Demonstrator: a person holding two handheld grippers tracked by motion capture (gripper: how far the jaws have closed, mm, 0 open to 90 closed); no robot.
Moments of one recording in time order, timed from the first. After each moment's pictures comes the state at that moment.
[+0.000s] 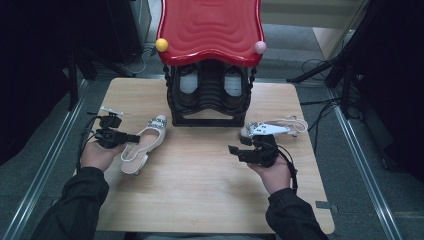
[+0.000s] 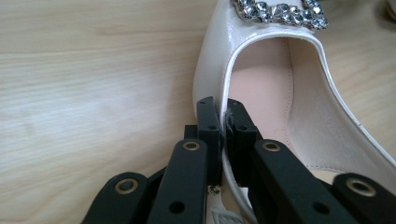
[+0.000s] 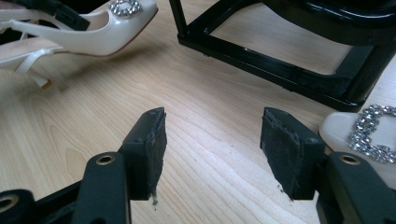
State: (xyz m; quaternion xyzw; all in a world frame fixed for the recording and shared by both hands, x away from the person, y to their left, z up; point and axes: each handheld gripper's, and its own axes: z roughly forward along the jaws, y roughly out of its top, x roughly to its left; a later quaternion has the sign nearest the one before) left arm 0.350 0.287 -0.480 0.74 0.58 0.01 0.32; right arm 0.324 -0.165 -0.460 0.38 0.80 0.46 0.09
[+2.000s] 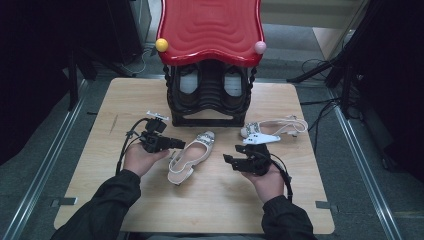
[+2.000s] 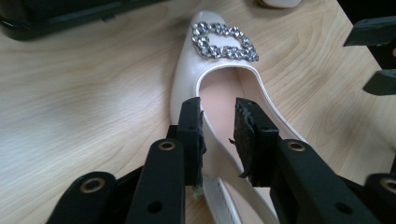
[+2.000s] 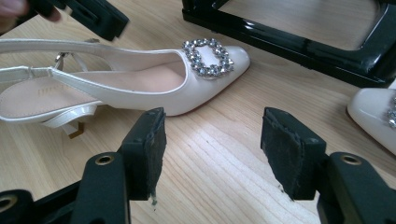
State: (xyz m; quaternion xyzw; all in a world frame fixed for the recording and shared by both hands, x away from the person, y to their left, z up) left arm 0.351 0.182 -0.474 0.79 0.48 -0.04 0.38; right arm 0.307 -0.149 -0.480 0.38 0.81 0.43 0.10
